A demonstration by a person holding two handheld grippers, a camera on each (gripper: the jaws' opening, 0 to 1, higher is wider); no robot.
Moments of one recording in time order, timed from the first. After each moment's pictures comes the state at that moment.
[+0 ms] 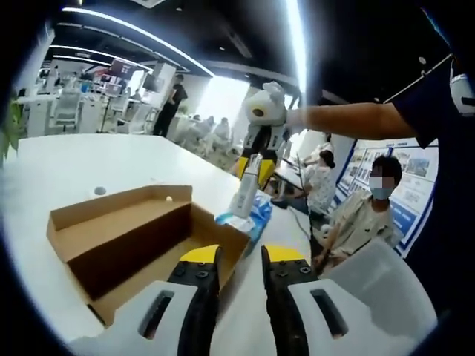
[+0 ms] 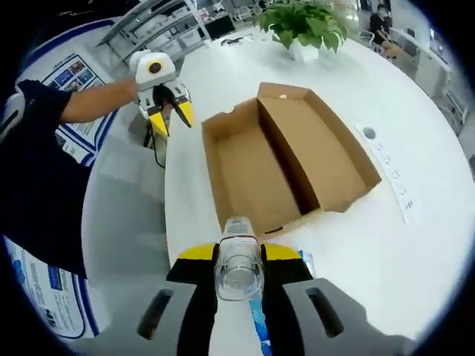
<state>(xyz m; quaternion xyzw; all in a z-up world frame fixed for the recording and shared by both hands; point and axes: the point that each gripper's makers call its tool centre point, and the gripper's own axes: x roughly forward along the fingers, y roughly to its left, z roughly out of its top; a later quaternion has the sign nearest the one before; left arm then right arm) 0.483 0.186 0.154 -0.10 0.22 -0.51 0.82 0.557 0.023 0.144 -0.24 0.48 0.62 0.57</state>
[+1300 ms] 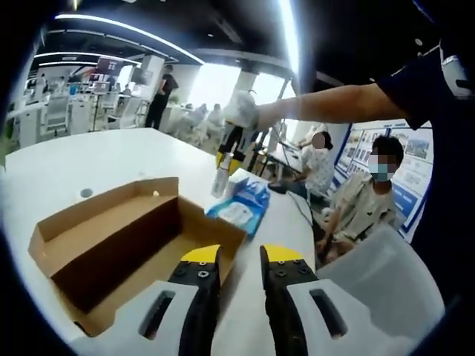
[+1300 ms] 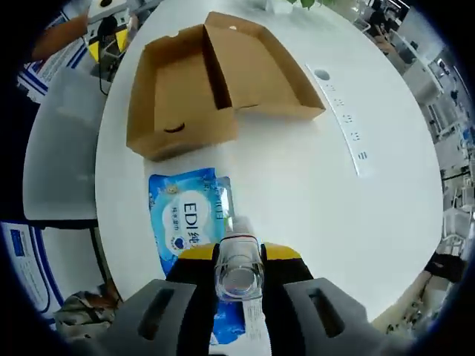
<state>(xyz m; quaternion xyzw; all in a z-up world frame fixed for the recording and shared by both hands) 0.485 0.149 0.138 -0.06 0.25 -0.53 0.81 0.656 -0.084 0.056 -0.44 0.47 0.53 0.55</state>
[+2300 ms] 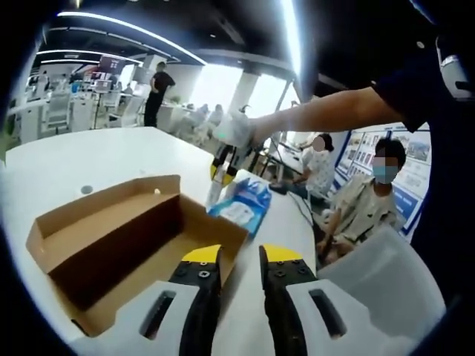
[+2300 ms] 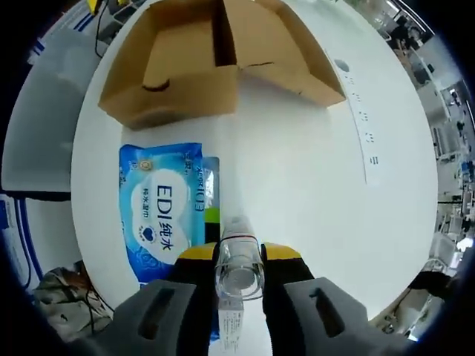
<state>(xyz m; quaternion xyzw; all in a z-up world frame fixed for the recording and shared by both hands) 0.486 0.153 0.132 -0.07 0.25 -0.53 0.81 0.656 -0.087 0.021 -0.49 0.45 0.53 0.52</state>
